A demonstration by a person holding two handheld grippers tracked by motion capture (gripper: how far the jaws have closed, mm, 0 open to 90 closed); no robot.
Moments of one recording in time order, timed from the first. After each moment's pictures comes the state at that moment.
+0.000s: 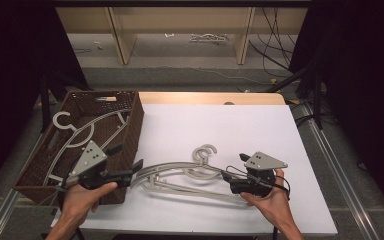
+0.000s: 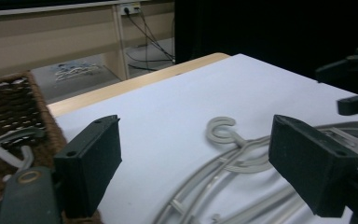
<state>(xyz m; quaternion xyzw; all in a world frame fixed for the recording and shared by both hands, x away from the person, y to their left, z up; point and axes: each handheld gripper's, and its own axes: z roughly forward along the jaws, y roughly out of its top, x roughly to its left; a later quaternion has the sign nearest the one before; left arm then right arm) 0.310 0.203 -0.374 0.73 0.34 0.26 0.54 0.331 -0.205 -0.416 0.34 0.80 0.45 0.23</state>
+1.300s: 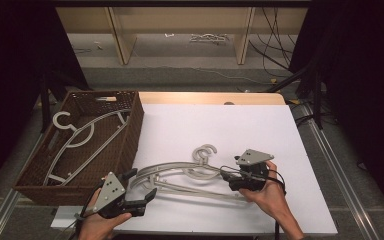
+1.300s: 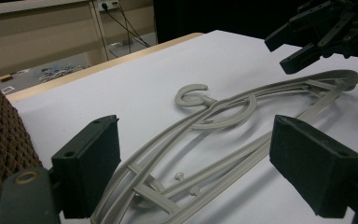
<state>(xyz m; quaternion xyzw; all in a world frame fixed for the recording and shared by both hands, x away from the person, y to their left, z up) 0.277 0.181 -0.434 0.74 0.30 0.26 0.54 0.354 -0.200 -0.431 0.31 0.85 0.37 0.20</state>
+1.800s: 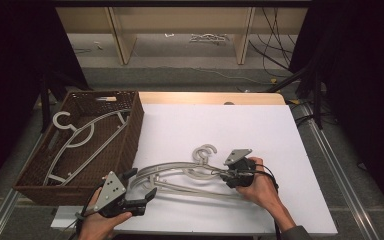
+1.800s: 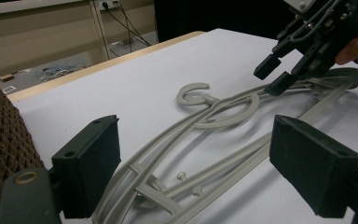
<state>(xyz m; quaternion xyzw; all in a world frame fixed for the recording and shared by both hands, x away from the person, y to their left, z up) 0.279 0.179 -0.436 0.74 0.30 0.26 0.54 0.379 -0.182 -0.455 0.28 0.91 0.26 0.17</state>
